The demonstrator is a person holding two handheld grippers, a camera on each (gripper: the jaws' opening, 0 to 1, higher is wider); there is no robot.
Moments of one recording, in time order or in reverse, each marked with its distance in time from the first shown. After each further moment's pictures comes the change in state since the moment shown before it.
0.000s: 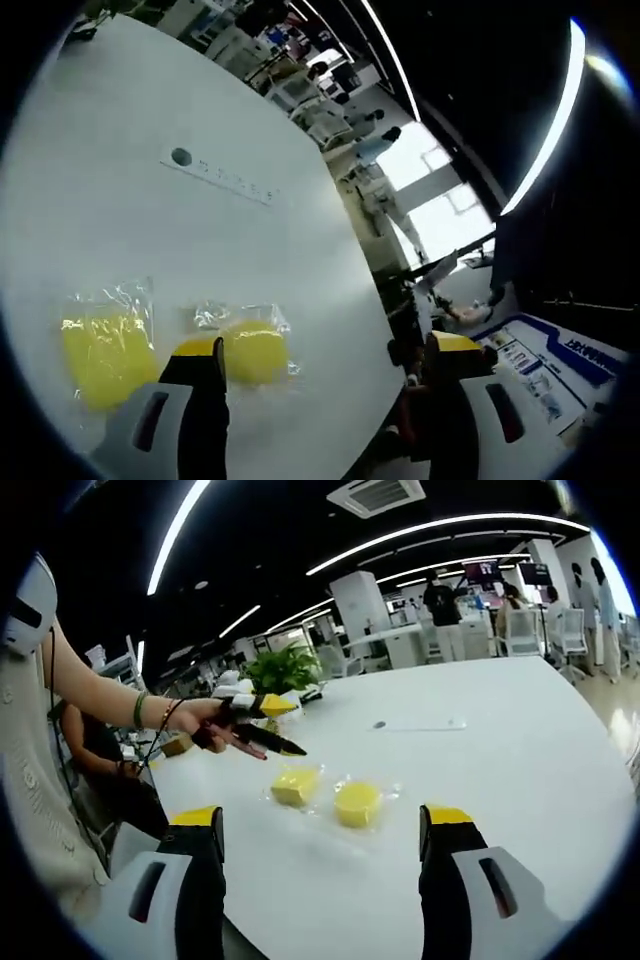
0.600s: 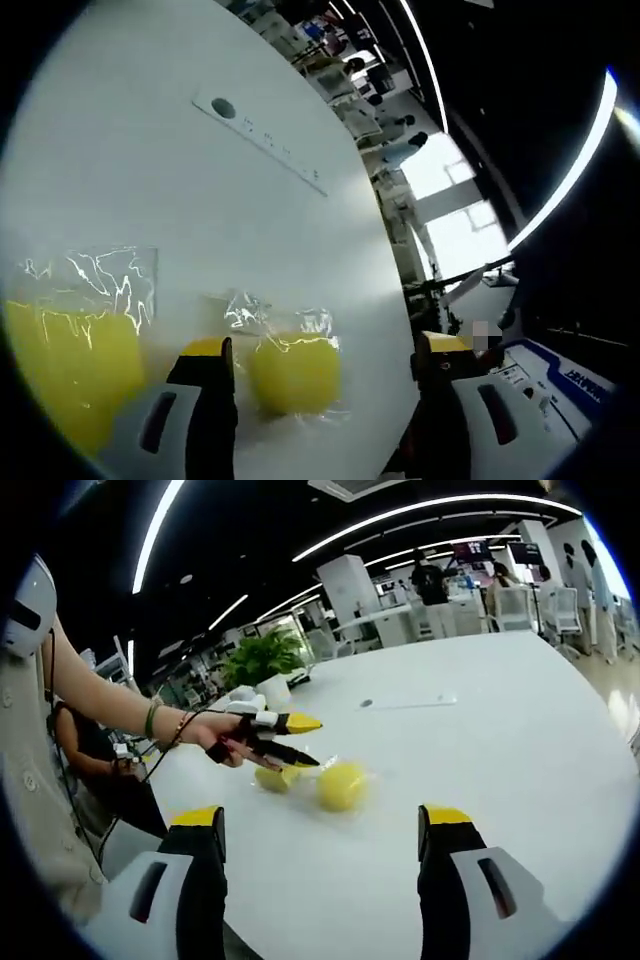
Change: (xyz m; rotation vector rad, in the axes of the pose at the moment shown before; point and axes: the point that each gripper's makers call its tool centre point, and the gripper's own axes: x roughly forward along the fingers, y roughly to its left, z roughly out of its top) left arm 0.056 0.060 -0.011 -0.115 -0.024 0.040; right arm 0.016 -0.029 -0.024 0.050 0.074 -0.015
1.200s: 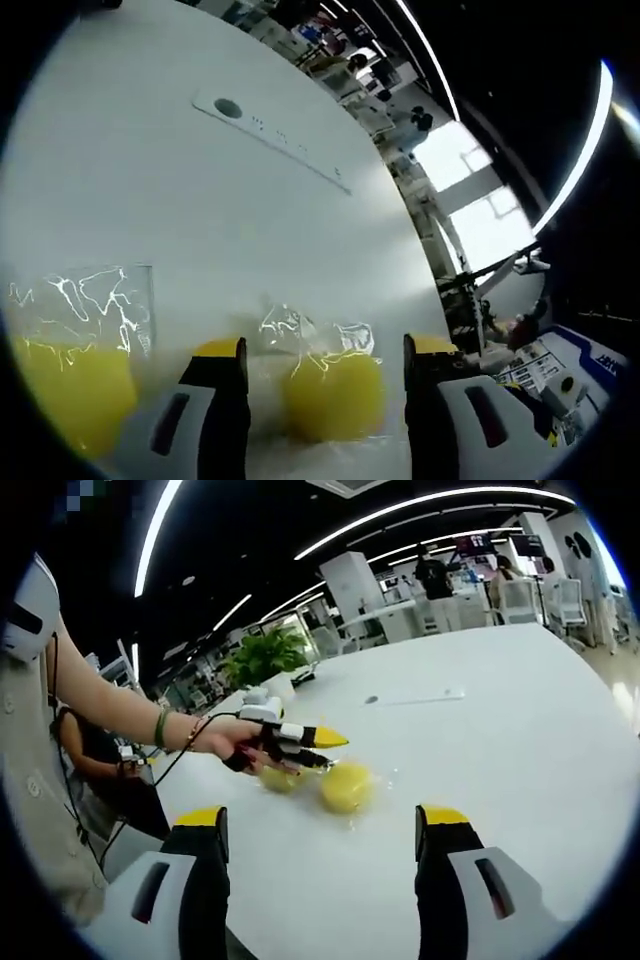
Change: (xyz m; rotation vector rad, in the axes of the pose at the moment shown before) left arm 0.029 0.028 0.001 0.100 -0.009 0.139; right arm 0.011 -0.001 -0.002 0.027 0.001 0.029
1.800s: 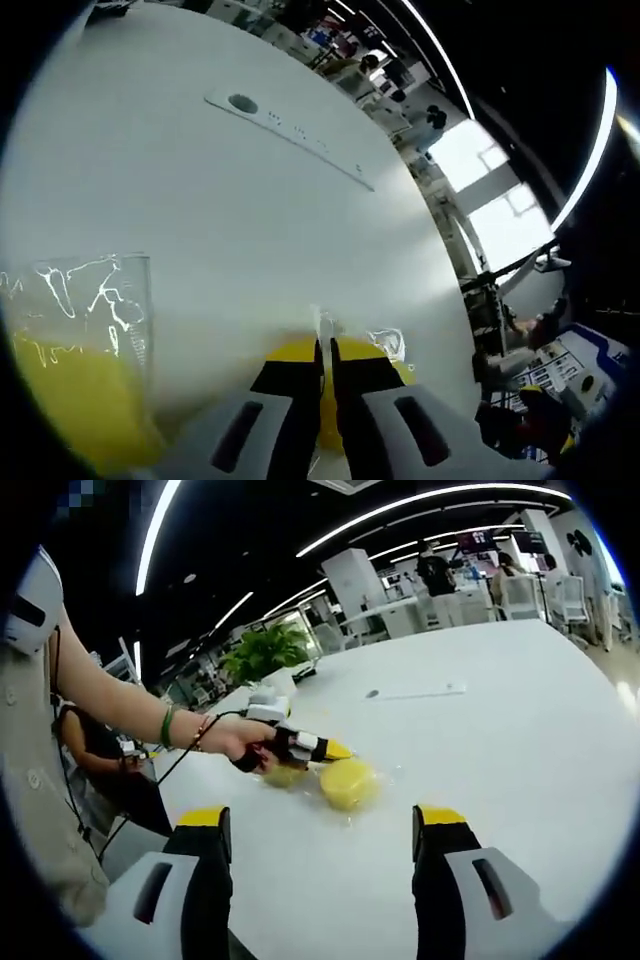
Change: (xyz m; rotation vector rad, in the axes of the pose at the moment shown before) left arm 0.015 0.019 -0.006 0.048 0.003 0.072; right arm 0.003 -0.002 -0.009 0.001 0.020 0.018
